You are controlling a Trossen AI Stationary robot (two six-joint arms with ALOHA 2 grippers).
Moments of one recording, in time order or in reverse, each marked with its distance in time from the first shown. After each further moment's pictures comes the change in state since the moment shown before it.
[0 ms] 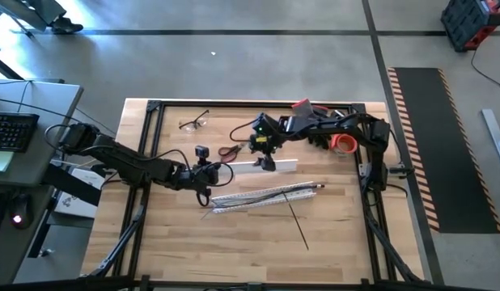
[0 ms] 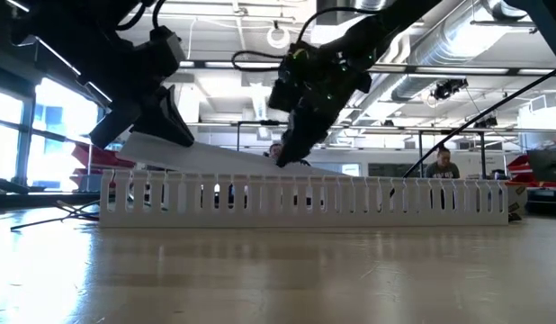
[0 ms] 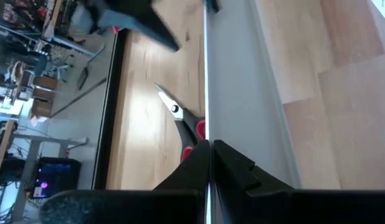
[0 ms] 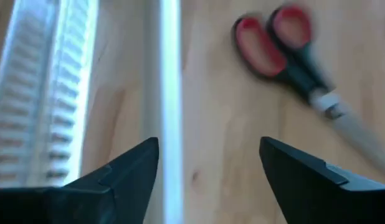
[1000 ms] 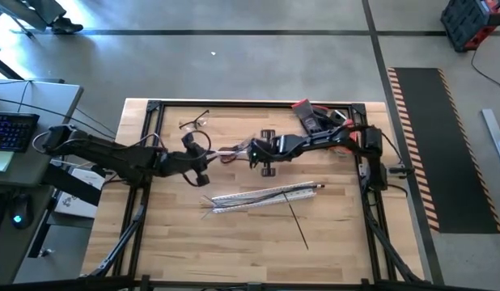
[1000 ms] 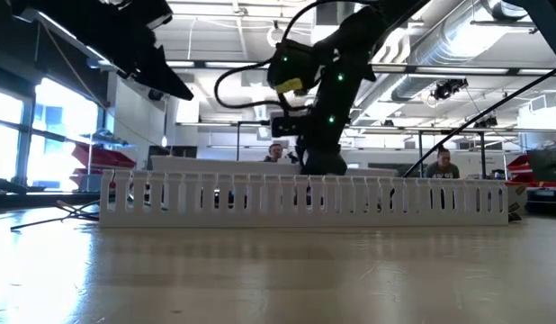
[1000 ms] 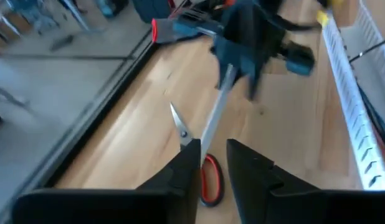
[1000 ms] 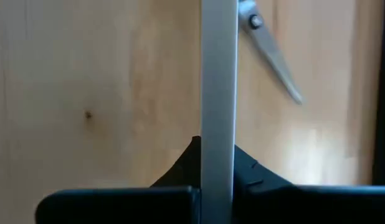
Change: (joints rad) left arm 0.088 -0.287 0.002 -0.043 0.119 -0.359; right arm 0.153 0.059 0.000 -0.112 0.717 -0.012
